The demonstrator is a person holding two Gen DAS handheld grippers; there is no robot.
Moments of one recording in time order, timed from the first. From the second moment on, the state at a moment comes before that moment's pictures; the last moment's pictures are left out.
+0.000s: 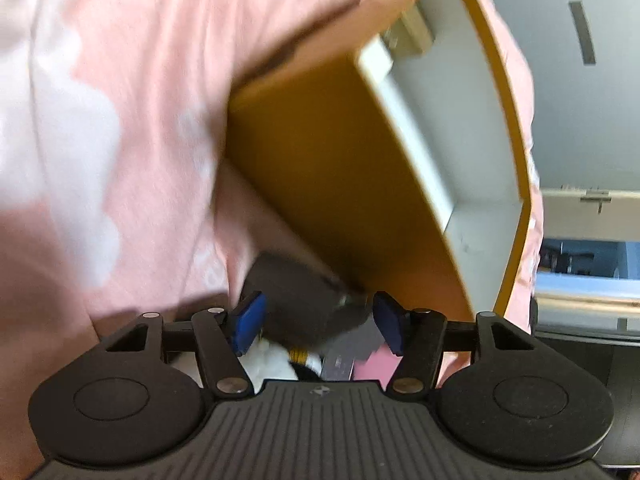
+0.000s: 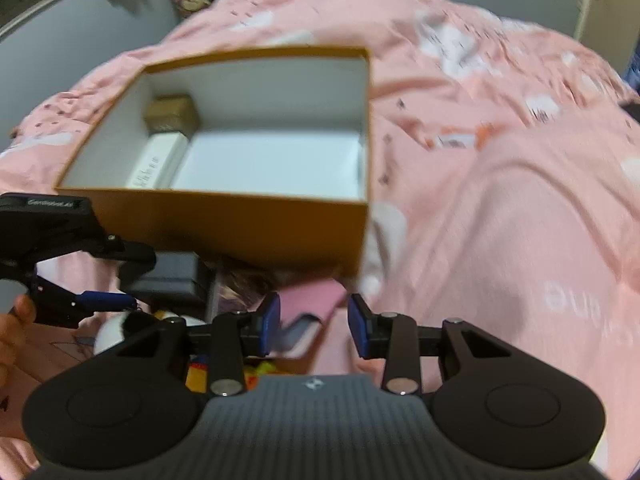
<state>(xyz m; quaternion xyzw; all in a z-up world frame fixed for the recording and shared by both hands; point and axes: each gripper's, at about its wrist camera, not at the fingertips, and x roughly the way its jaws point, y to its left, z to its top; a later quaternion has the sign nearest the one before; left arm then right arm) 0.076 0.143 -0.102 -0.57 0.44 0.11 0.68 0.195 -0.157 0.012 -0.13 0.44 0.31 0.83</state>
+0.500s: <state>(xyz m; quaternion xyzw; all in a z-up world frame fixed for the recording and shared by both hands) 0.083 0.138 -0.118 -0.61 0.46 0.12 0.63 0.215 -0.084 -0.029 -0.06 0.48 0.39 0.78</state>
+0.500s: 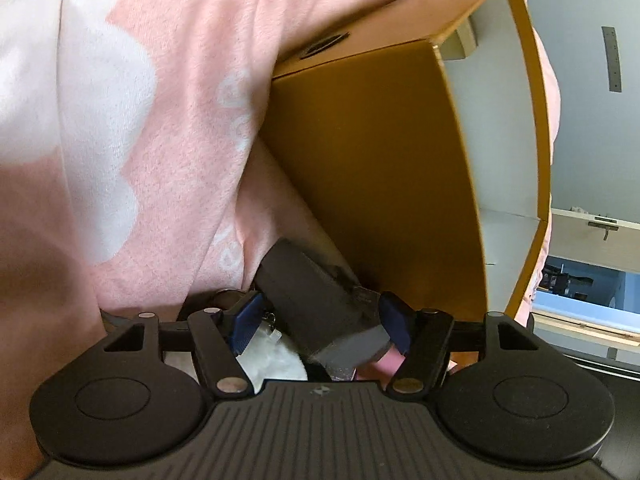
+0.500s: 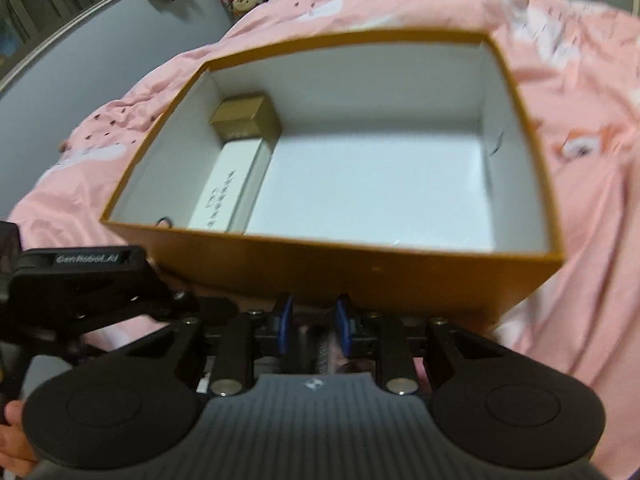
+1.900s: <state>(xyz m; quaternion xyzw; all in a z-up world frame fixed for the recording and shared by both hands) 0.062 0.125 -0.058 -0.40 0.41 0.10 0.82 0.197 -0.035 -0.079 -0.31 0.47 0.33 0.75</state>
